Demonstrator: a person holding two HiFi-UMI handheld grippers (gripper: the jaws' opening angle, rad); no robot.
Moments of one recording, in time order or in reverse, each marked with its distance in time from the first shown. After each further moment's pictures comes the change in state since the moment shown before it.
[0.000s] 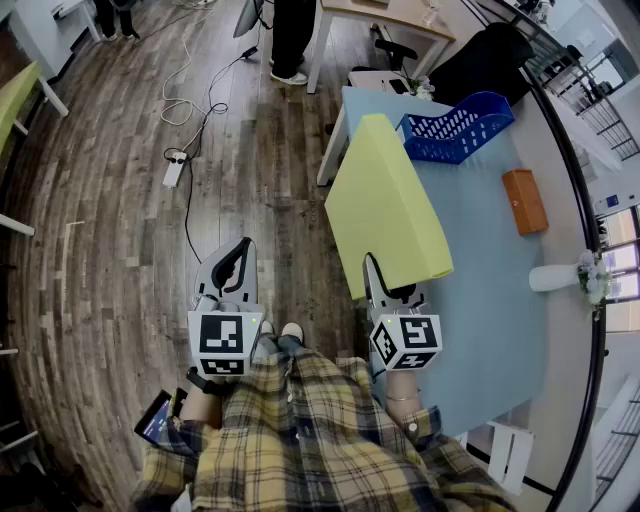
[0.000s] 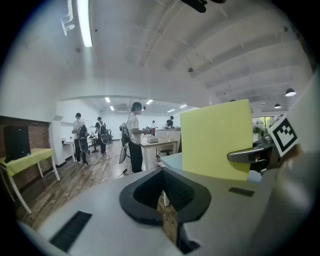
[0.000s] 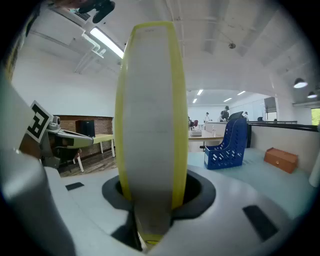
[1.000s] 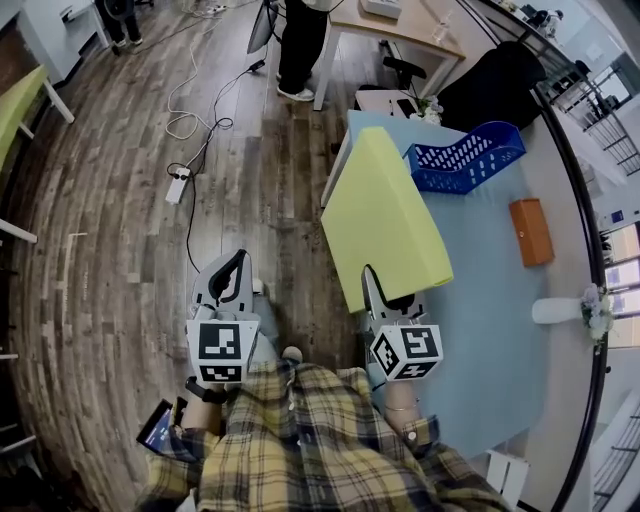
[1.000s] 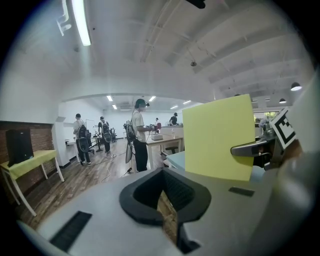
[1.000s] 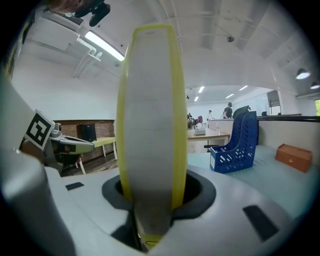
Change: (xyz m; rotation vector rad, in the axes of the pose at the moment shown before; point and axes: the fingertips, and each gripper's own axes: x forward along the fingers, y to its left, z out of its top) left arm 0.055 0.031 0.000 0.014 0.043 0.039; right arm 0.060 -0.020 0.010 0.045 0.000 0.042
